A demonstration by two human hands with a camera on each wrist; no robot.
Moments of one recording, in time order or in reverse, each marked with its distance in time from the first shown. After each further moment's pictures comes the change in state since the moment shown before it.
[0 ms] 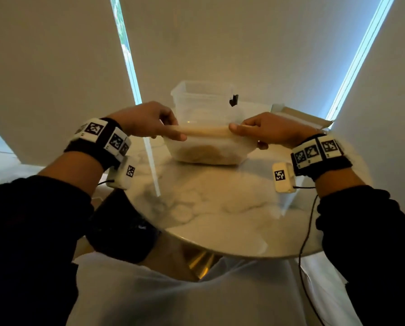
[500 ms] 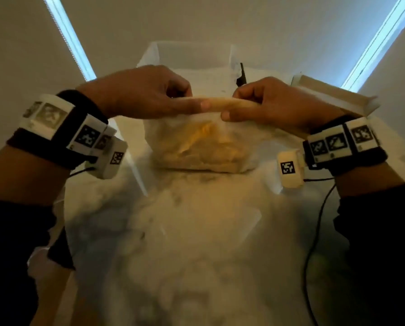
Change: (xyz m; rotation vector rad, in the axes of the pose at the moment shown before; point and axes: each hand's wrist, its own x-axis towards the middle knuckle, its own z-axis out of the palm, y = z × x) left_hand 0.176 -0.028 -0.005 0.199 -0.151 0.291; right_hand 0.148 0.026 -0.006 0.051 0.011 0.020
